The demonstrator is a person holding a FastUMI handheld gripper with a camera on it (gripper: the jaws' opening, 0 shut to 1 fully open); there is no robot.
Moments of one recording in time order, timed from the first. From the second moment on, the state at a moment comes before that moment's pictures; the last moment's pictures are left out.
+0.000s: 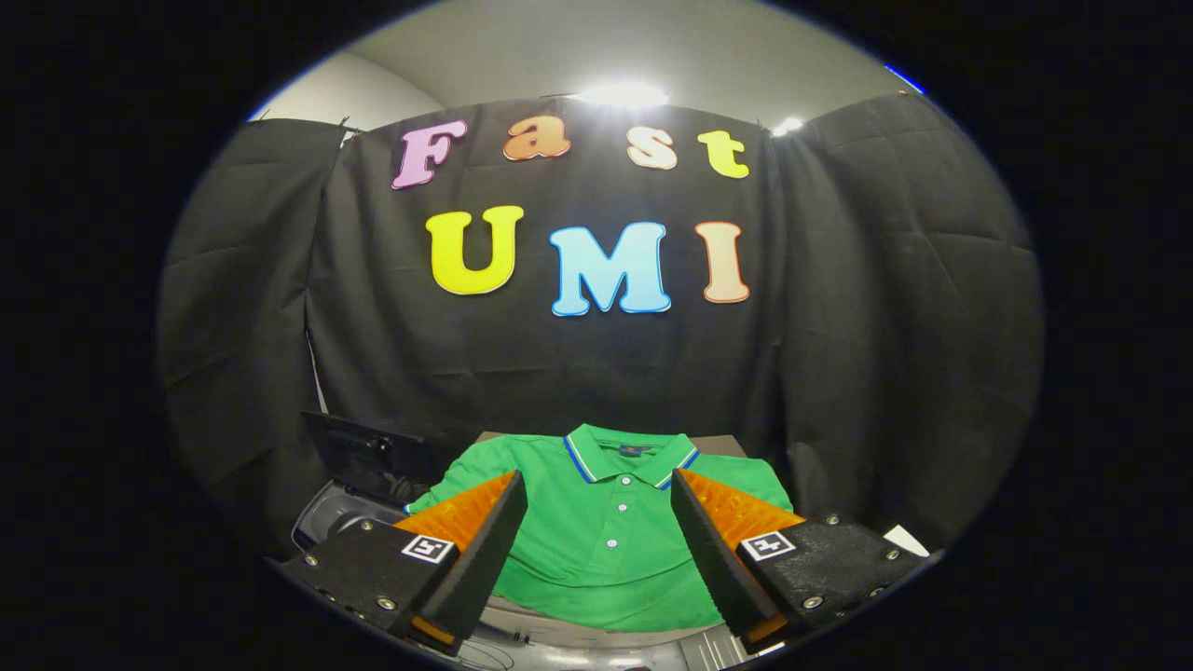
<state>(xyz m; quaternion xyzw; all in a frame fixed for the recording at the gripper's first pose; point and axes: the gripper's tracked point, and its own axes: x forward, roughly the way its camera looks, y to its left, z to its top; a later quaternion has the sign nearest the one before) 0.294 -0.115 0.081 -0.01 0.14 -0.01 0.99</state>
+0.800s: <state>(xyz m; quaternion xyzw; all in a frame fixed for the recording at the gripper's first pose) 0.366 -0.121 0.004 -0.01 0.27 0.02 0.96</state>
